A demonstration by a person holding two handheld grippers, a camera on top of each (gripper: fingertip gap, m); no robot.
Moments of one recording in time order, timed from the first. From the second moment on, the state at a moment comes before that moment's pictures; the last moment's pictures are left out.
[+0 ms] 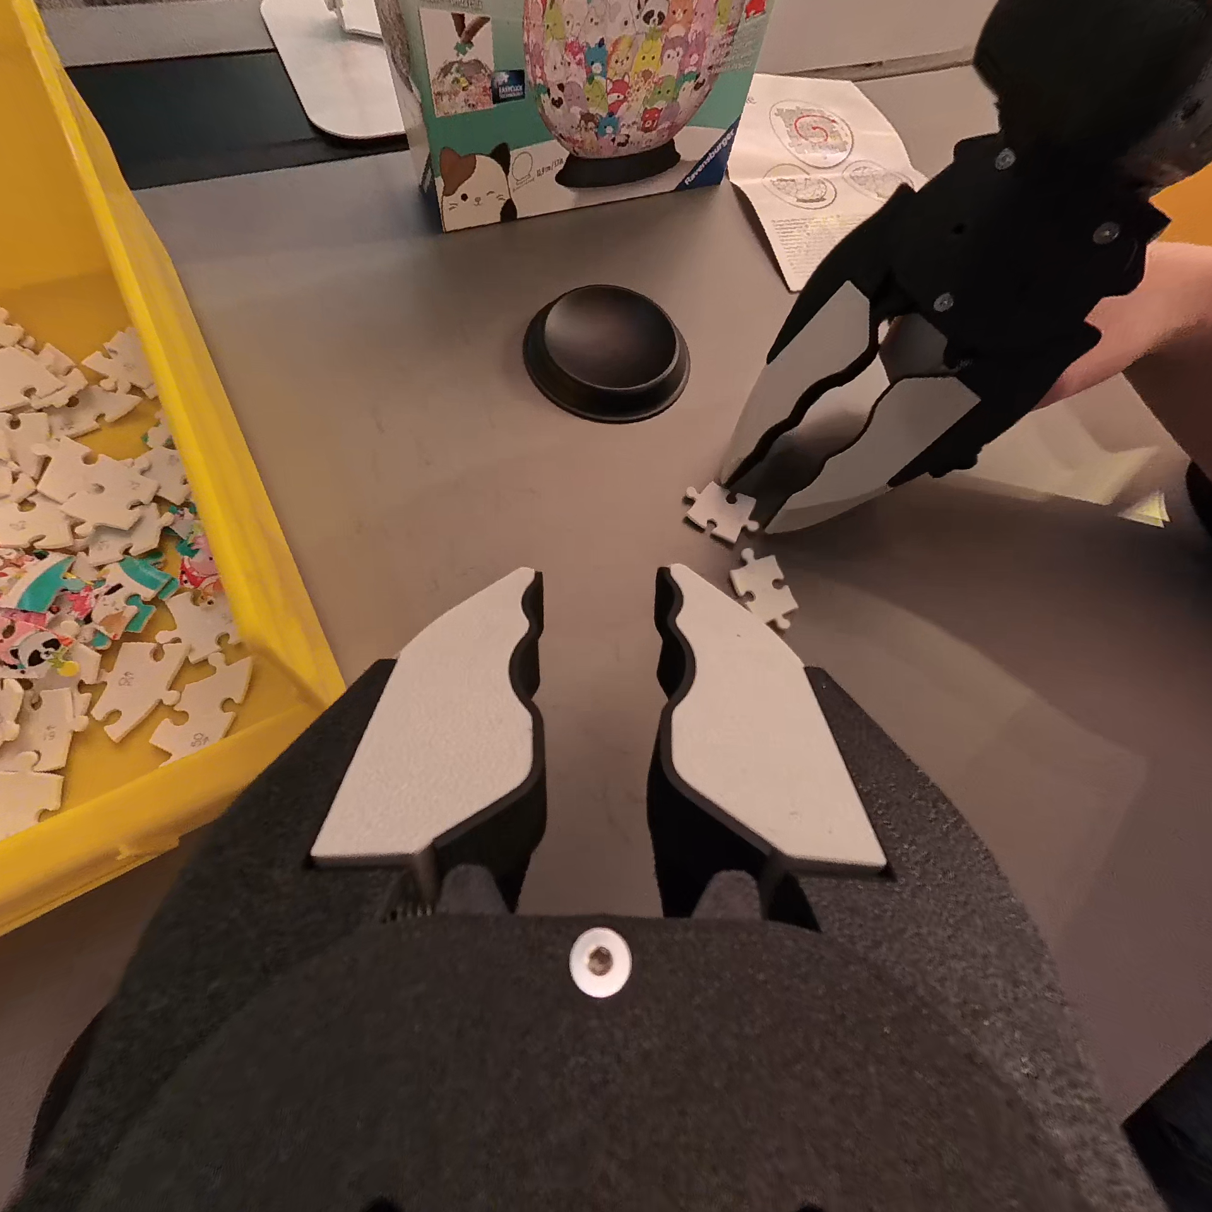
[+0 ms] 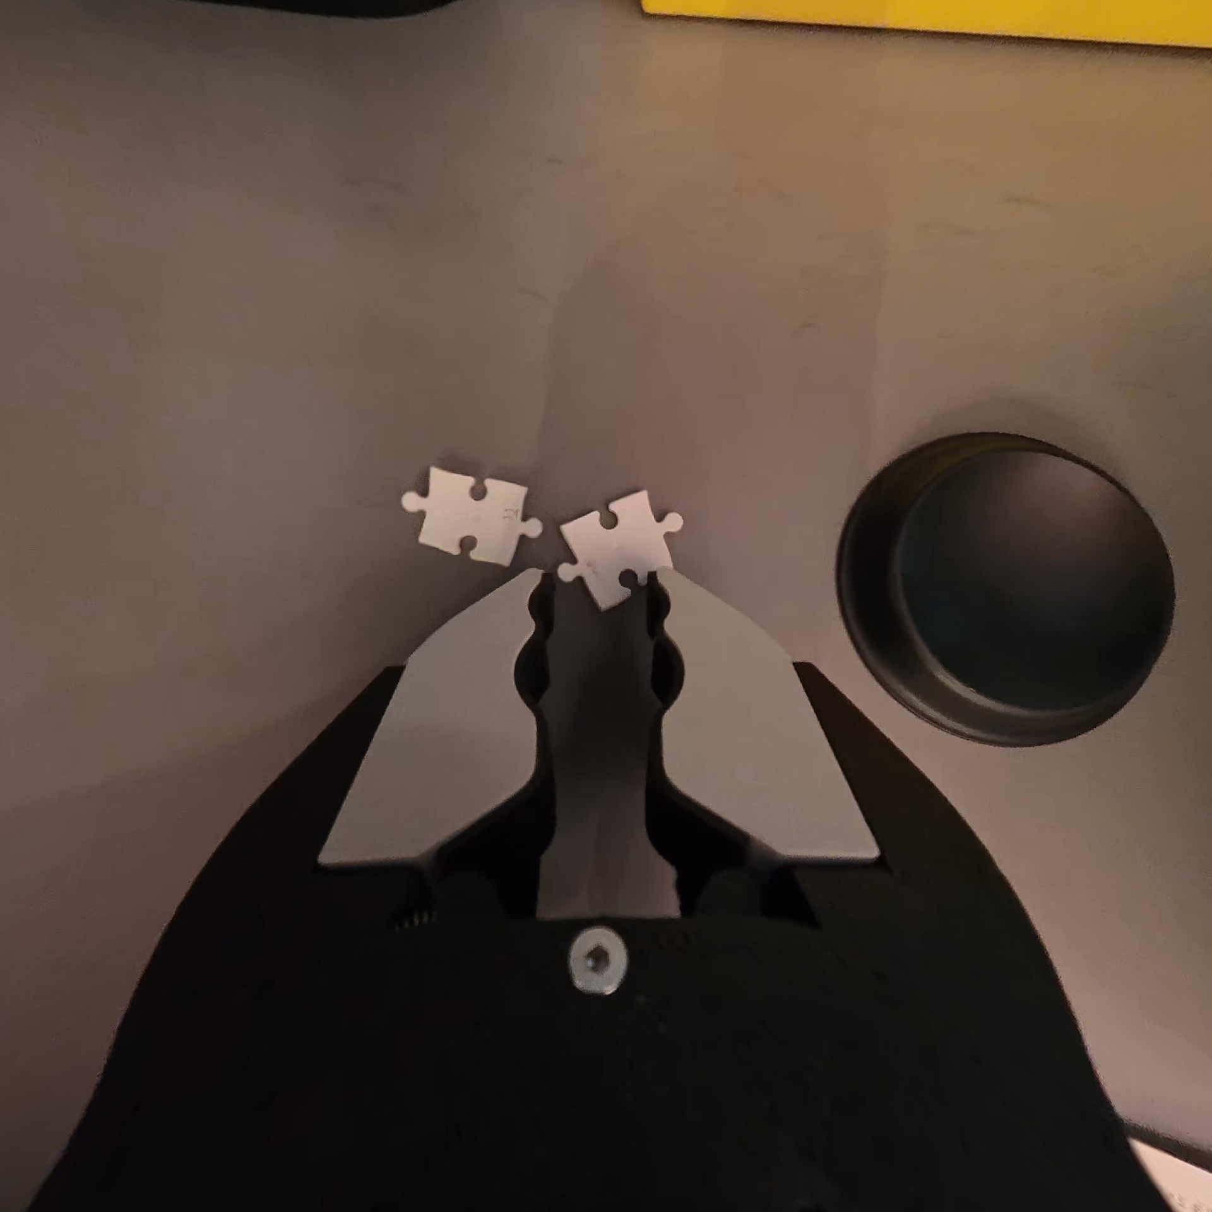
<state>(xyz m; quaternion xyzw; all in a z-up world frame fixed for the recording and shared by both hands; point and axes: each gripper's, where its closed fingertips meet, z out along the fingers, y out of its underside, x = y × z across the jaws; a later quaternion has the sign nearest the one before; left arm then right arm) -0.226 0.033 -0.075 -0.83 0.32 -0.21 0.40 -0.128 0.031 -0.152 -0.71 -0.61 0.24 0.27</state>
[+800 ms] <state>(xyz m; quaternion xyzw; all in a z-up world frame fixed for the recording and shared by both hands) -0.223 0.033 -0.077 -0.83 0.33 -0.21 0.40 -0.133 0.051 -0.155 -0.74 -0.57 0.20 0.29</state>
